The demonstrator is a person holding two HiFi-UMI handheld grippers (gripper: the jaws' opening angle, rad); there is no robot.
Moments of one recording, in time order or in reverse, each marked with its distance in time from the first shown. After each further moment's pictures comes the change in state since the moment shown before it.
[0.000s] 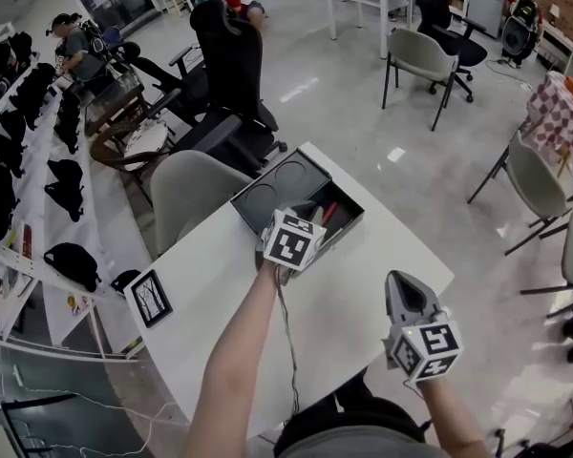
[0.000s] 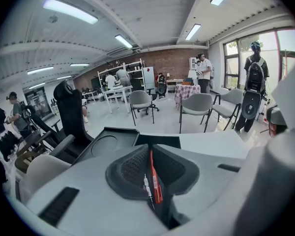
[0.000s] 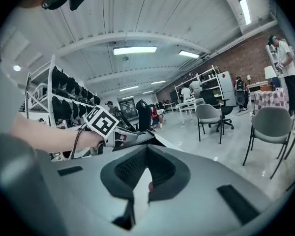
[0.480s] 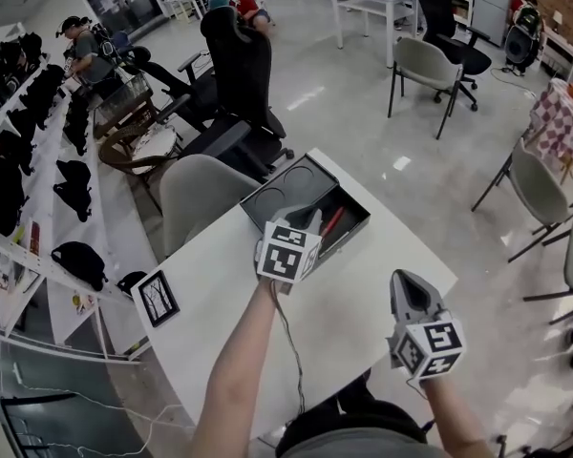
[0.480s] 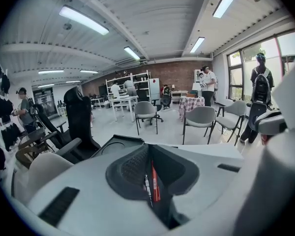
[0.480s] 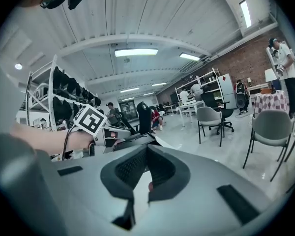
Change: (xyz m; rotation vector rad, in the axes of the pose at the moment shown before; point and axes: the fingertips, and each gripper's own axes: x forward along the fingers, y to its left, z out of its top) left arm -0.046 0.008 0.014 -0.067 -0.136 0.052; right arm -0.002 0.005 0.009 -0.014 -0.026 -0.003
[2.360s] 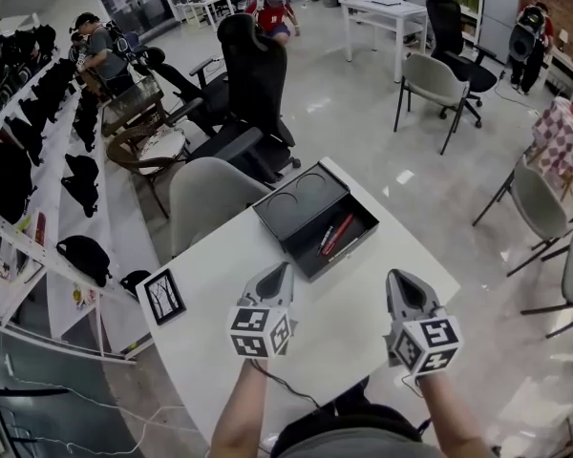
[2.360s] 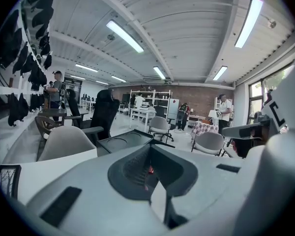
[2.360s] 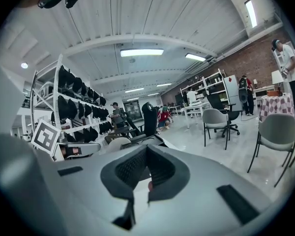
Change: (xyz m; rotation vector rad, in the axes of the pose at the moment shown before) left arm -0.134 0.003 -0.063 -0.299 -0.228 0.146; right arm 0.014 0.029 0.010 -0.034 -0.005 0.050
